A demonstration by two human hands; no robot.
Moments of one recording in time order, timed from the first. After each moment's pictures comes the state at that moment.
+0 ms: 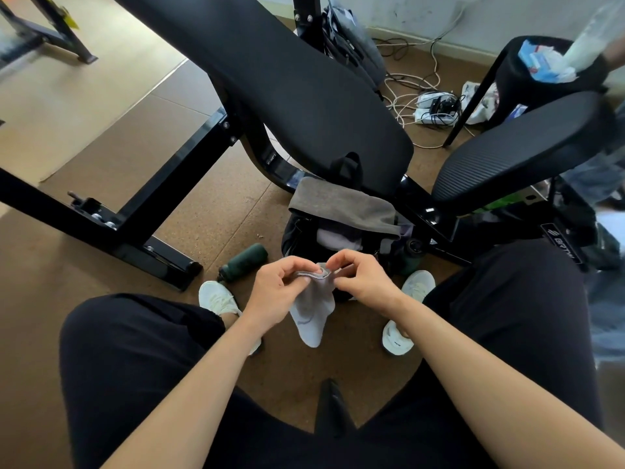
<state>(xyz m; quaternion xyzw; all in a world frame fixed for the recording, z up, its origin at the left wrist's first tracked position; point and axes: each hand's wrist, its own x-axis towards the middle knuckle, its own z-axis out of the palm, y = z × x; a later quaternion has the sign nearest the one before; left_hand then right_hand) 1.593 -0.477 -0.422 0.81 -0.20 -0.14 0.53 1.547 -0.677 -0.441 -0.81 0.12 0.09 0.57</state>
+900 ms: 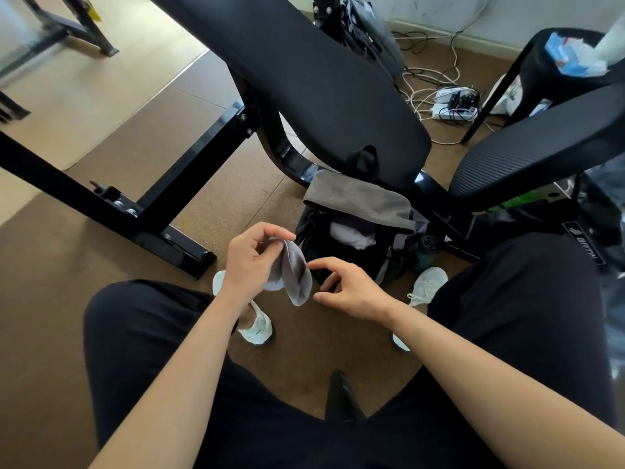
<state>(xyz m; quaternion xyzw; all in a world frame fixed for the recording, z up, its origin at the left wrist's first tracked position) 1.623 -0.433 -0.398 0.83 -0.17 -0.02 0.53 1.541 -0.635 -0.445 -0.84 -0.02 0.13 0.53</state>
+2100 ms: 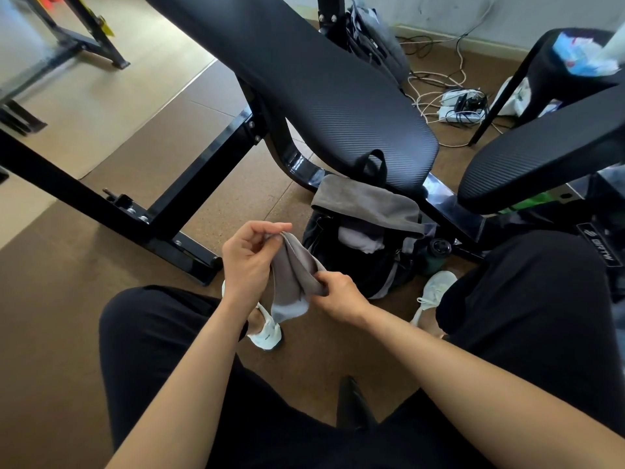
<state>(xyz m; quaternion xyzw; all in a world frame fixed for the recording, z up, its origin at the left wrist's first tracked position) 1.620 -0.431 -0.389 0.74 -0.11 0.02 0.67 1.561 -0.596 -0.475 -0.87 0.05 0.15 0.47</state>
